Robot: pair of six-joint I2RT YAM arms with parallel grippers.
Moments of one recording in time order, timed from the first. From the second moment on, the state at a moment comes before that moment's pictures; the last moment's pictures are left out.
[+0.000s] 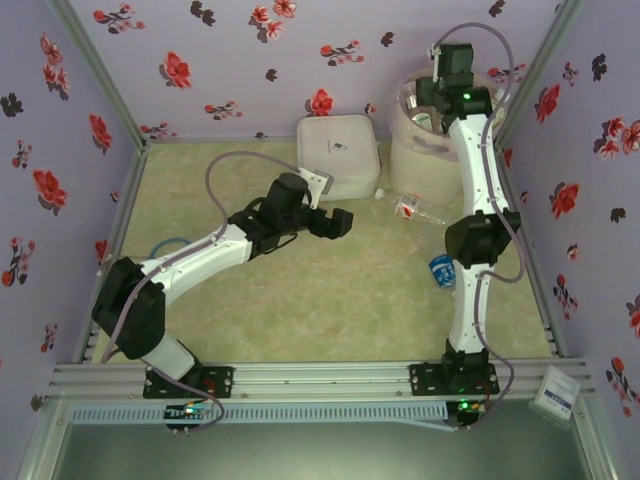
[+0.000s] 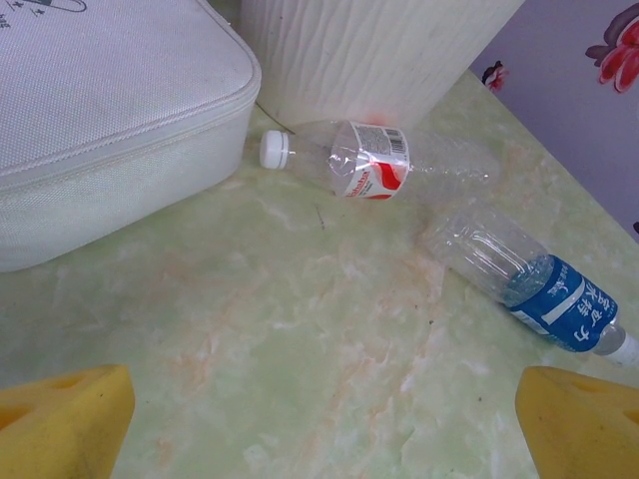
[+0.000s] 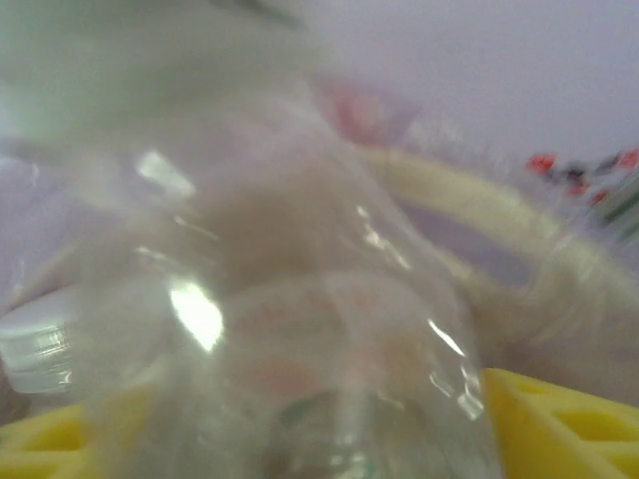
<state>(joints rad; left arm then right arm) -0.77 1.57 1.18 -0.14 0.11 -0.31 0.12 2.26 2.63 -0.94 0.21 -0.05</state>
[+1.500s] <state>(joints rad) -0.77 1.56 1.15 -0.15 0.12 -0.34 0.05 1.98 2.20 -0.72 0.10 0.26</state>
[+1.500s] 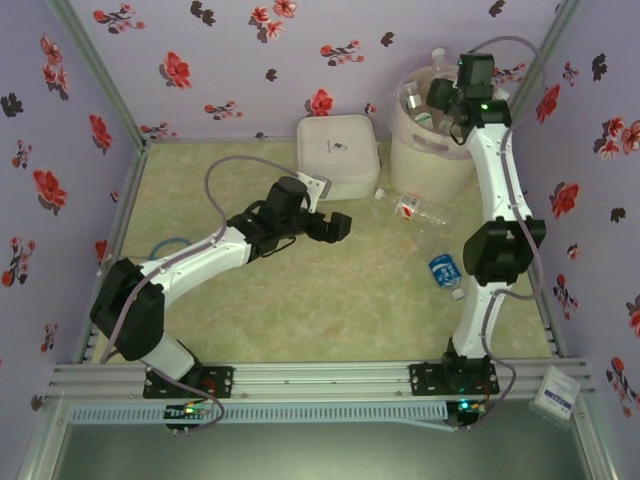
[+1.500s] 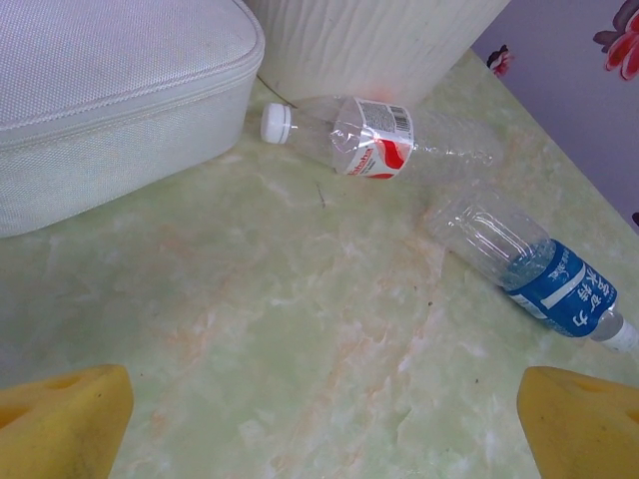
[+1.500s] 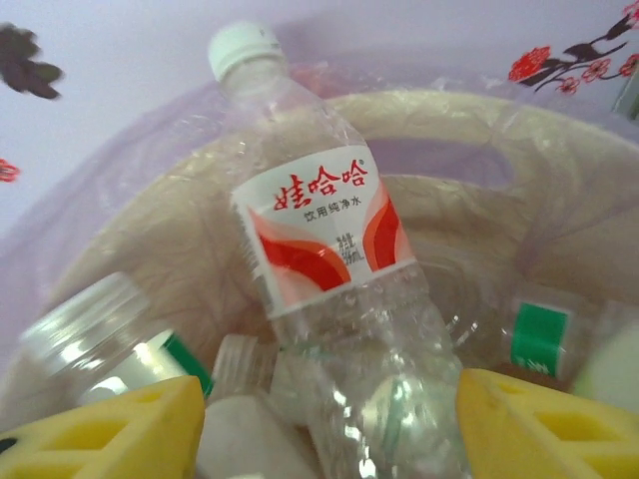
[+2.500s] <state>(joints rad) -0.65 1.57 1.15 -0.21 0.12 -0.34 0.31 1.45 1.27 -1.11 0.26 0.21</state>
